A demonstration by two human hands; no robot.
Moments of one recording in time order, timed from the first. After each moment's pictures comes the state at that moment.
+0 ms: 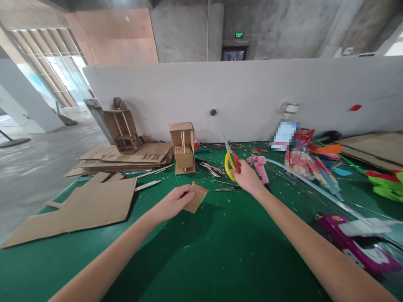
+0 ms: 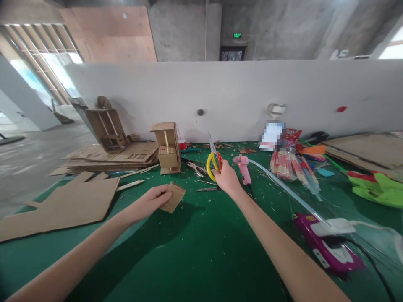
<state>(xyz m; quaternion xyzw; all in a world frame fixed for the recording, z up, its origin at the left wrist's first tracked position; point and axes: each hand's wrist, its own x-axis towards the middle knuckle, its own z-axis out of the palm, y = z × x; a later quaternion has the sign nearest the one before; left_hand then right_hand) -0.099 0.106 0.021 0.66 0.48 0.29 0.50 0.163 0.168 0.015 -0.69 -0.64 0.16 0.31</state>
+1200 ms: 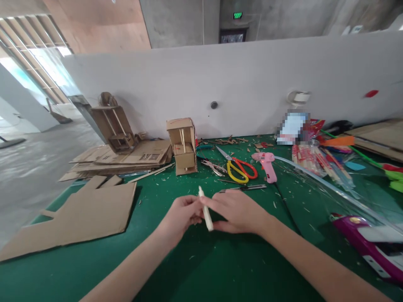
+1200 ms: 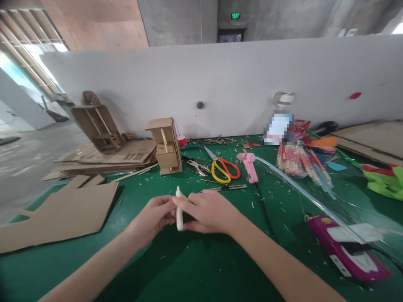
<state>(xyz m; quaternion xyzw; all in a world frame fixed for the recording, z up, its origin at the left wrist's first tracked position) -0.073 0.096 0.013 0.43 0.48 0.37 0.67 0.118 0.106 0.015 -0.29 -0.95 -0.04 0.14</state>
